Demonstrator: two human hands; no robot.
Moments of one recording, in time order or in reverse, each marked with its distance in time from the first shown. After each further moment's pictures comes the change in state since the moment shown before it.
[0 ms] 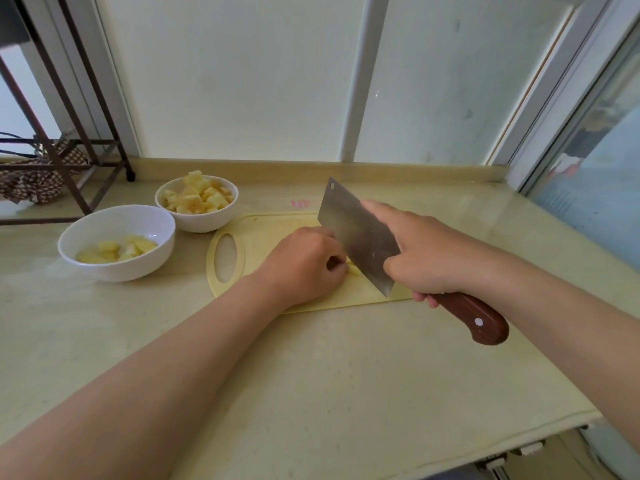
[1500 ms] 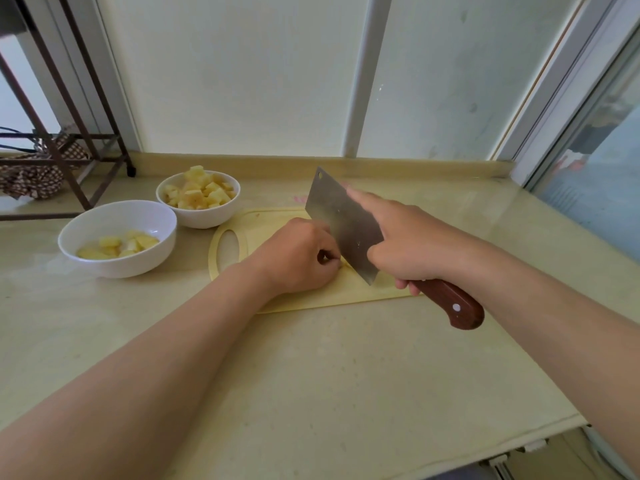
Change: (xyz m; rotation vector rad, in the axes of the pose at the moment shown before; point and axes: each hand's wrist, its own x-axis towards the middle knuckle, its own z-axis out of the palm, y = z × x) left_hand -0.001 -0.012 -0.012 -0.048 -0.035 0.047; right_hand 0.016 -0.012 0.008 0.045 0.021 -0.038
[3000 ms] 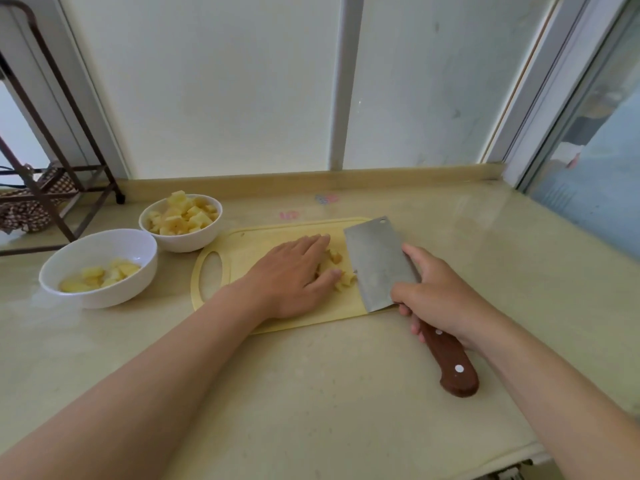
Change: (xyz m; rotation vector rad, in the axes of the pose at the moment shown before) left_hand 0.010 0.012 0.010 0.285 -0.388 -0.291; right_hand -0.011 0.089 0.027 0.479 0.168 0.191
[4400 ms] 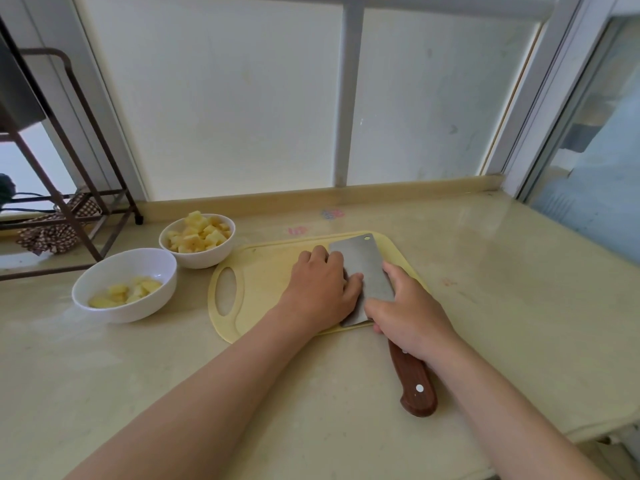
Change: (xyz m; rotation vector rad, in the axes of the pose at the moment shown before) left_hand 0.014 0.033 0.017 -0.043 0.306 -0.186; right_hand -0.008 -0.012 0.042 -0.077 0.072 0.040
